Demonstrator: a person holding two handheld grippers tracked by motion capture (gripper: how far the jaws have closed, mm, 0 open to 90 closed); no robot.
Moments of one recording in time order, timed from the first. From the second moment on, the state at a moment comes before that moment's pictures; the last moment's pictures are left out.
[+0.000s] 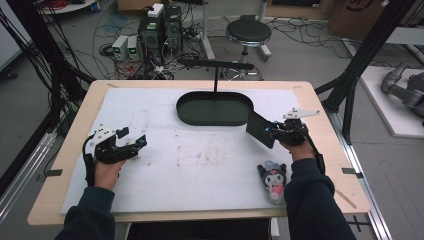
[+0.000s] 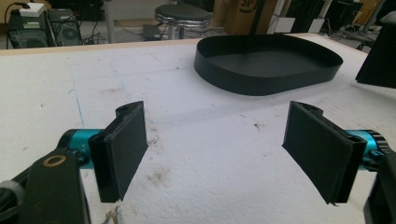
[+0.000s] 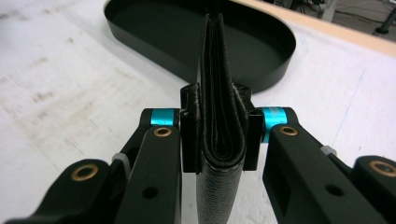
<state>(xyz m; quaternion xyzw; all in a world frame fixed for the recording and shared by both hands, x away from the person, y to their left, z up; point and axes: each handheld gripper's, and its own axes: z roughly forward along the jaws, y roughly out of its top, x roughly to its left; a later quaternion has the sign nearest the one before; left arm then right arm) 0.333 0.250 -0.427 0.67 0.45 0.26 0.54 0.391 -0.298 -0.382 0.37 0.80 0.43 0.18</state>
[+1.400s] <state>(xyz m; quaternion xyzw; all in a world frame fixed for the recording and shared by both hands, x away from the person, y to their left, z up) 0.336 0.249 -0.428 0.67 0.44 0.25 0.54 0.506 -0.207 -0.373 0.43 0.76 0.41 0.27</state>
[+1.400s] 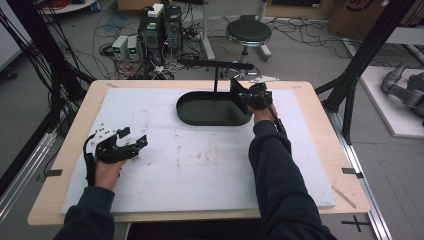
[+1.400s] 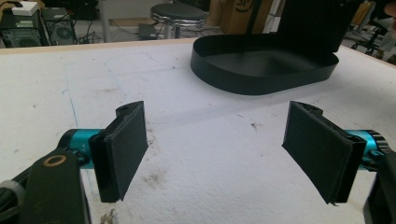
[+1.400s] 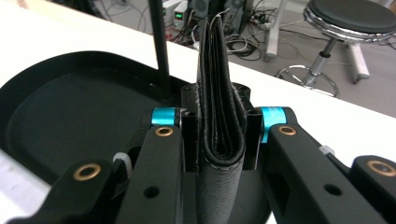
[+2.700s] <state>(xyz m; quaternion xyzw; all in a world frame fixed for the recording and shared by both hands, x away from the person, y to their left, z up) 0.335 0.250 -0.427 0.67 0.44 0.25 0.54 0.484 -0.211 -0.346 0.40 0.76 0.42 0.29</state>
